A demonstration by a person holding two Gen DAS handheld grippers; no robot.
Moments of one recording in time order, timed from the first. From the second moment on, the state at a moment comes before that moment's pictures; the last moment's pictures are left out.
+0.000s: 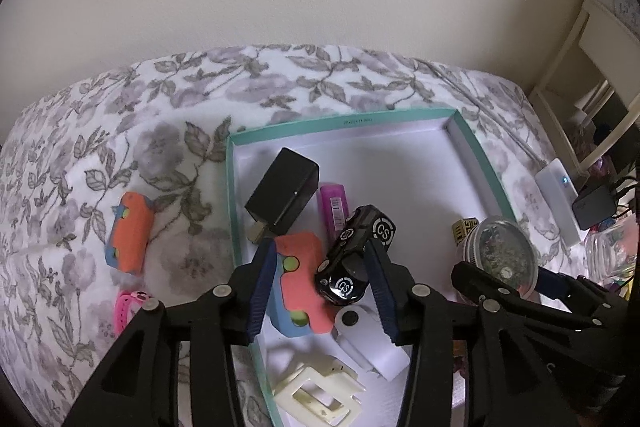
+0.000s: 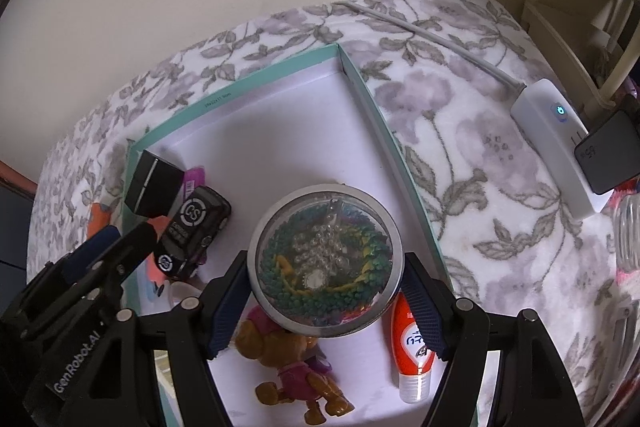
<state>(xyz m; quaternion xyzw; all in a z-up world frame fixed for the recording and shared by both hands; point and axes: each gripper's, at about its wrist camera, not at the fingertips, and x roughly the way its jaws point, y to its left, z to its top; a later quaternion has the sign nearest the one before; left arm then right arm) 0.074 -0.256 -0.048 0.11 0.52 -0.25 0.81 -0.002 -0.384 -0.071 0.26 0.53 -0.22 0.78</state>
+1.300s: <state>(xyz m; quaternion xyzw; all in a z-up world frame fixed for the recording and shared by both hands) 0.096 -0.214 -0.012 0.07 0.48 -0.15 0.86 -0.013 -0.387 -0.007 0.22 0.45 -0.24 0.83</state>
